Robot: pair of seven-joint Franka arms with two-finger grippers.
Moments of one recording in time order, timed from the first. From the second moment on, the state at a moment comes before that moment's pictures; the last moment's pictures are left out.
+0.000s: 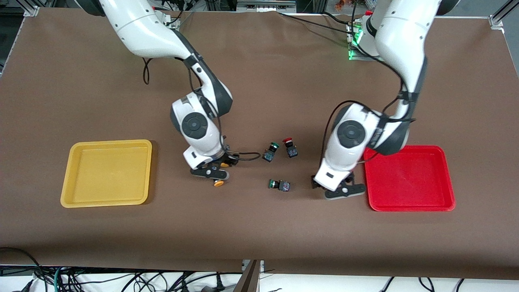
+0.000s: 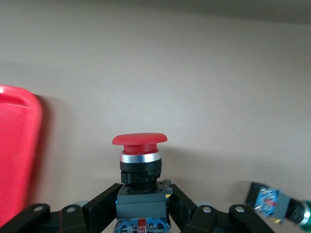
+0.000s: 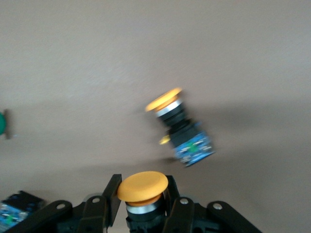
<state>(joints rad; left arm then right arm) -0.34 0.68 -0.03 -1.44 0.15 2.23 -0.60 0.48 0.73 0.04 -1.46 0.00 2.25 0.60</state>
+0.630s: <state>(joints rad) -0.01 0.69 -0.03 -1.47 0.11 2.13 0.15 0.33 0.68 -0.29 -1.56 0.05 2.18 -0.23</state>
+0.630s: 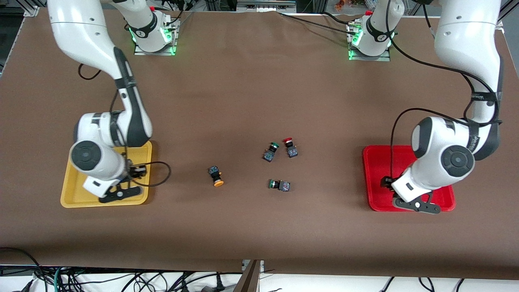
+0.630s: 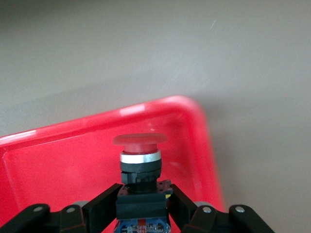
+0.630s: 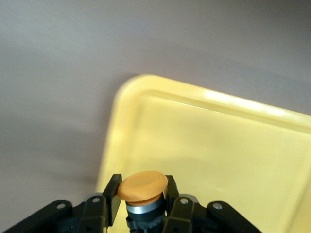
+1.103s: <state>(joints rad) 0.03 0.78 -0.04 -1.54 0.11 2.22 0.22 0.29 0.68 -0.28 -1.63 0.19 2.23 -0.29</state>
